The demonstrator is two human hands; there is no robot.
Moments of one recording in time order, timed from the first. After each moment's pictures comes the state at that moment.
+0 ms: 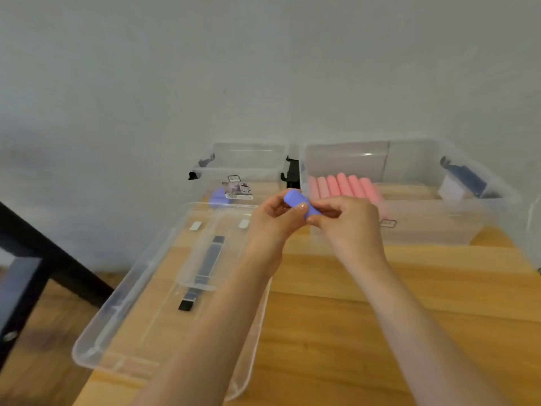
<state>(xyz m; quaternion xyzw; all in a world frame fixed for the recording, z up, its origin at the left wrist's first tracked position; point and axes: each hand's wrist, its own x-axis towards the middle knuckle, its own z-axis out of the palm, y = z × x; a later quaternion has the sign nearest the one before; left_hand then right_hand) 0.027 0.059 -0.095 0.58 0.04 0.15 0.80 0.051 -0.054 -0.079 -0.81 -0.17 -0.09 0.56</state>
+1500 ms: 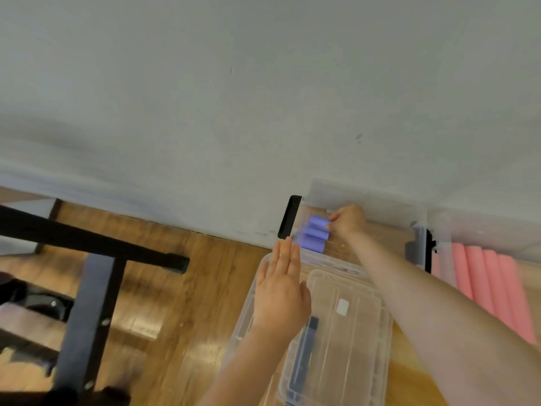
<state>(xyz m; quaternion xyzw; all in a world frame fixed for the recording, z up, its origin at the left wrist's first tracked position) 0.091 0.289 -0.069 0.97 0.17 0.01 0.17 0.299 0.227 -0.124 -0.92 -0.05 0.26 0.30</state>
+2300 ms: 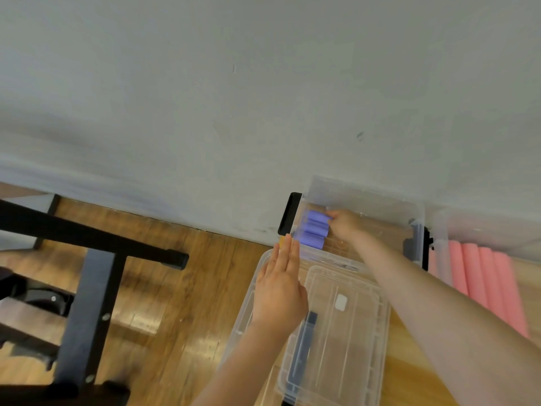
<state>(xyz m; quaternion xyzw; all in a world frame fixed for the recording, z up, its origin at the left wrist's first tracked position) 0.089 0.290 -0.059 0.94 0.20 -0.05 0.26 0.298 0.228 -0.143 -0.90 -0.08 0.34 0.27</state>
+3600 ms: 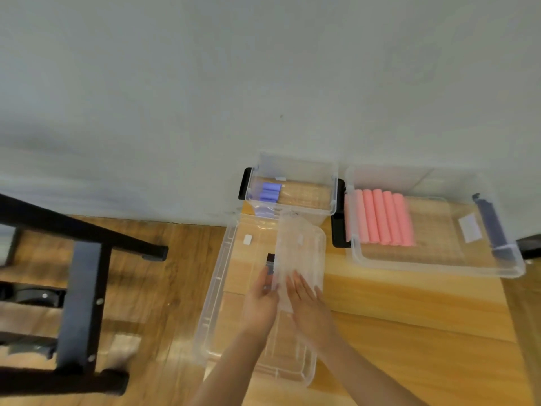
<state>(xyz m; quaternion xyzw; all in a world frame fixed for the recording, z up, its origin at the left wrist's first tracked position) -0.020 0.191 0.011 0.64 0.38 -0.09 0.67 0.012 0.077 -0.061 -0.92 -0.31 0.20 0.13</state>
